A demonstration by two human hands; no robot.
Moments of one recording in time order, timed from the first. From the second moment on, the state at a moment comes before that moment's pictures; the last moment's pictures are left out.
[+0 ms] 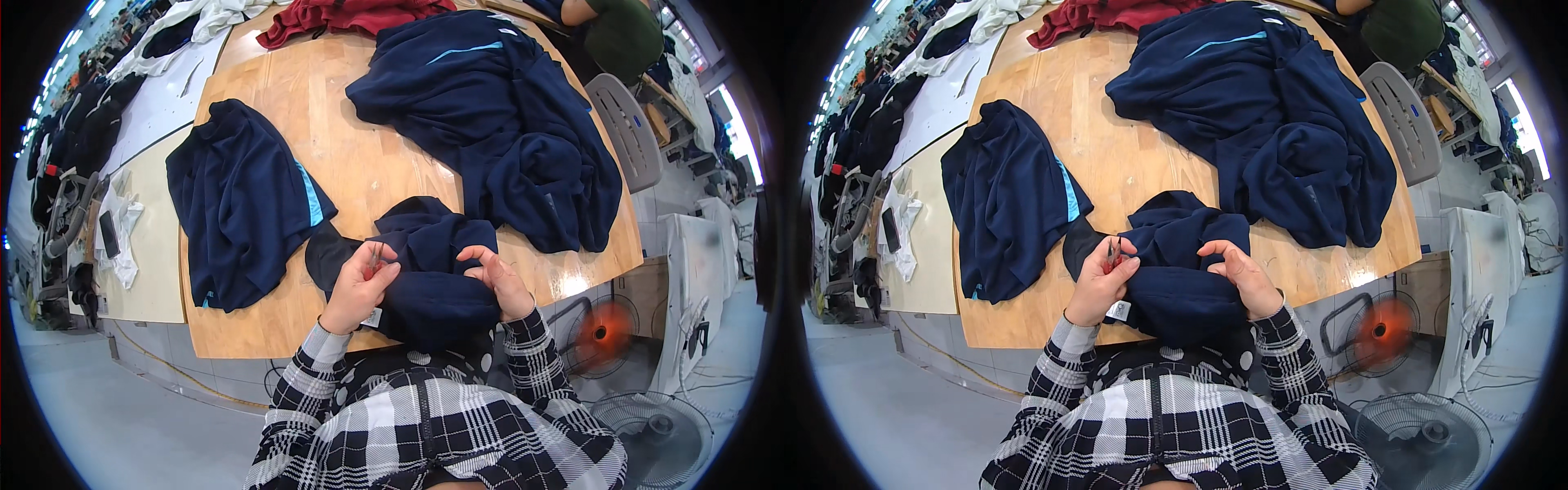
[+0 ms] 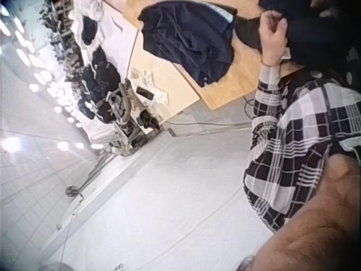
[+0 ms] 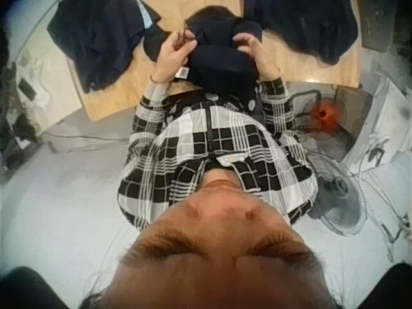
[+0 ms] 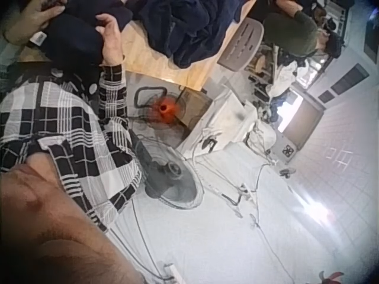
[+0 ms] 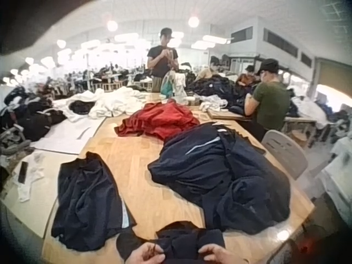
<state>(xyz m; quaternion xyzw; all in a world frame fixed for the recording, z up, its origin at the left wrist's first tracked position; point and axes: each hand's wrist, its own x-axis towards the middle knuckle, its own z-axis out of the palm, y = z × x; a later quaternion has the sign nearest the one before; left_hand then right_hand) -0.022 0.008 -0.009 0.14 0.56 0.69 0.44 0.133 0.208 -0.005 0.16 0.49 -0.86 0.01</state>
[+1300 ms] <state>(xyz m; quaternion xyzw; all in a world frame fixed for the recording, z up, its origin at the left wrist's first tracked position) 0.022 0.035 -0.005 0.42 0.70 0.57 0.04 0.118 0.164 0.002 0.17 0.78 -0.58 -0.18</state>
